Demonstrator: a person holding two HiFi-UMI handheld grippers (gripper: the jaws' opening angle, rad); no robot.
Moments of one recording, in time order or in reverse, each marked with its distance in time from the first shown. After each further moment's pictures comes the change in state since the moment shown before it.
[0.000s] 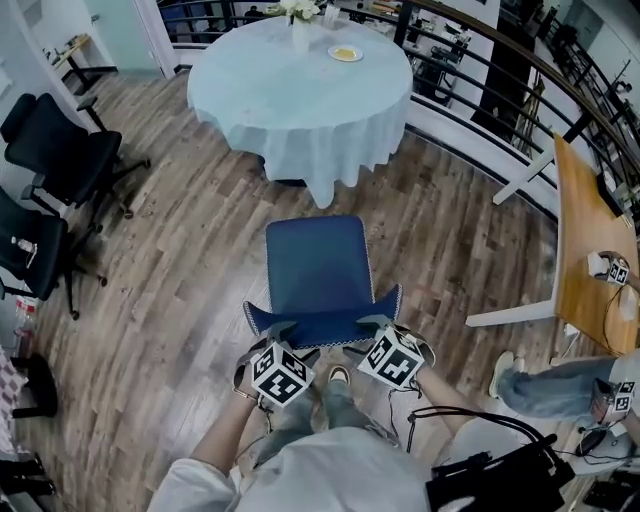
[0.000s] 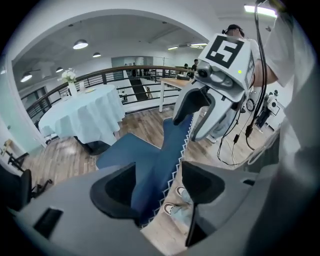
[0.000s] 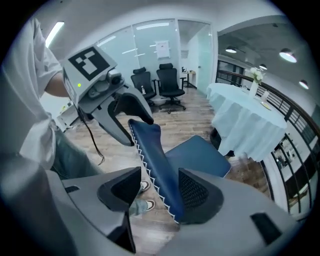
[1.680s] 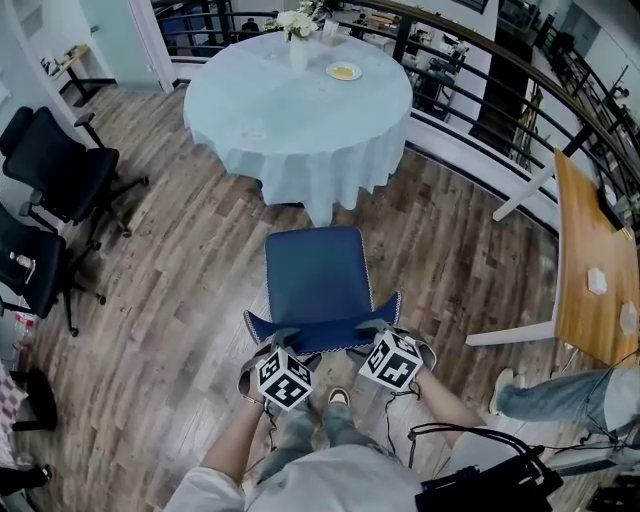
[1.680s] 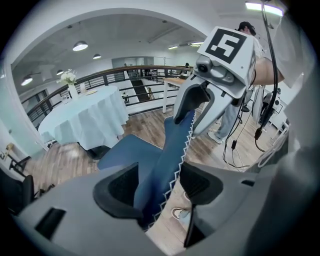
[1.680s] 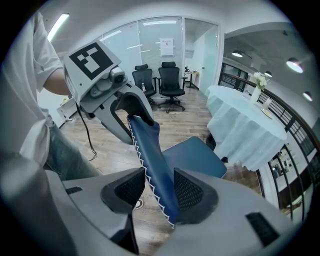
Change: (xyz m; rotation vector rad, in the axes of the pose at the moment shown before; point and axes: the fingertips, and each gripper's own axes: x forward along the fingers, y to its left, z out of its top) left arm 0.029 0.051 0.034 0.014 -0.007 0.029; right arm 0.009 -0.065 0.019 -0.069 0.026 -0.015
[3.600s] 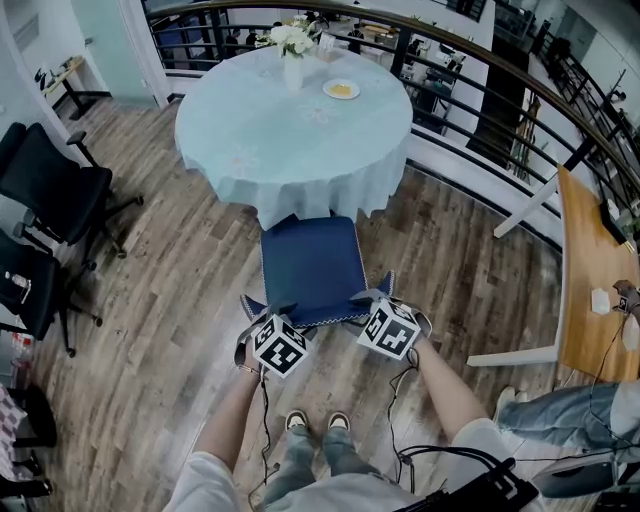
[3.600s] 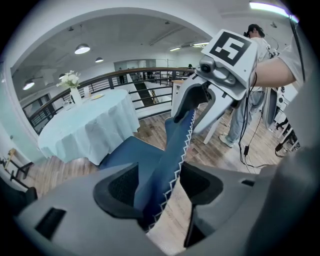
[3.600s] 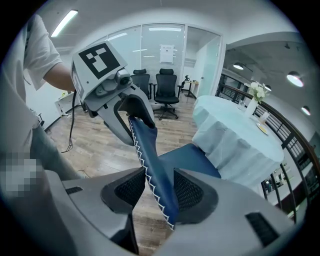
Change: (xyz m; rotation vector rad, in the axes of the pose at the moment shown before) left arm 0.052 0.132 0.079 0.009 -0.024 0.040; right arm 0.019 -0.155 0.056 -0.088 -0.072 -0.066
